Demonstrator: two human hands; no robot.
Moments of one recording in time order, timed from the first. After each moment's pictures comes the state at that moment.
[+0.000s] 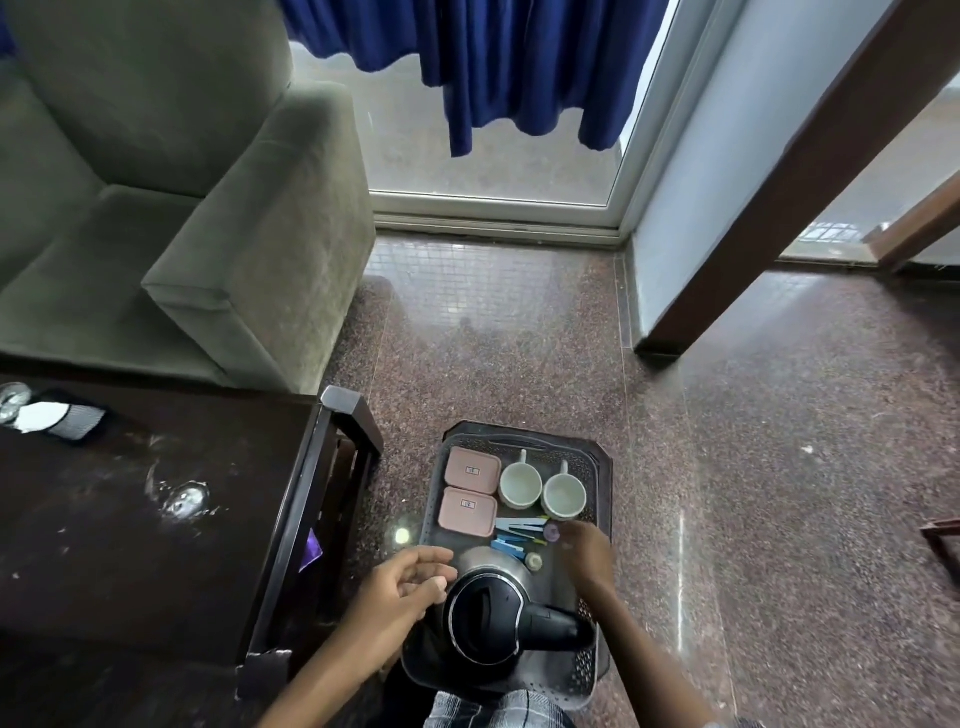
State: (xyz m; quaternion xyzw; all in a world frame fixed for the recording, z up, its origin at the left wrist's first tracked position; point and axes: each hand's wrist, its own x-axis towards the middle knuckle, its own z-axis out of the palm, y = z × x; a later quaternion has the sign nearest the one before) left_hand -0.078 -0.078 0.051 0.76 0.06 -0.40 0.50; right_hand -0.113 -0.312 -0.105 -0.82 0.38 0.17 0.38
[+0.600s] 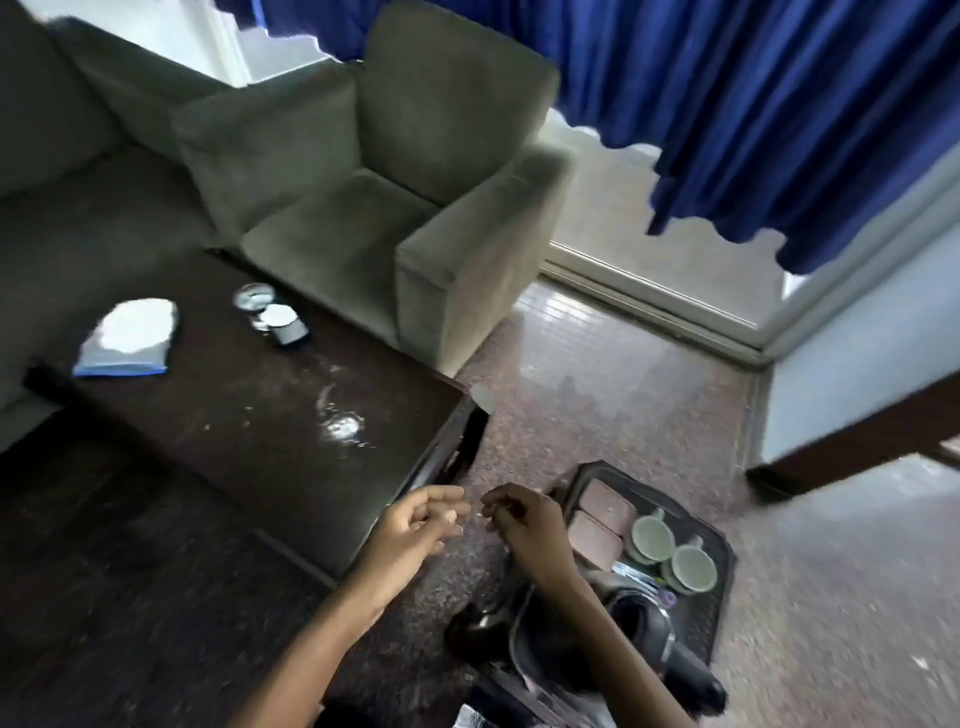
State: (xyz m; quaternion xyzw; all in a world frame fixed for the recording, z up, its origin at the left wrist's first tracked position) left_hand -0.099 0.089 0.092 0.70 0.16 -0.20 0.67; right_hand -0.067 -0.068 0.044 -0.85 0.00 0.15 0.51
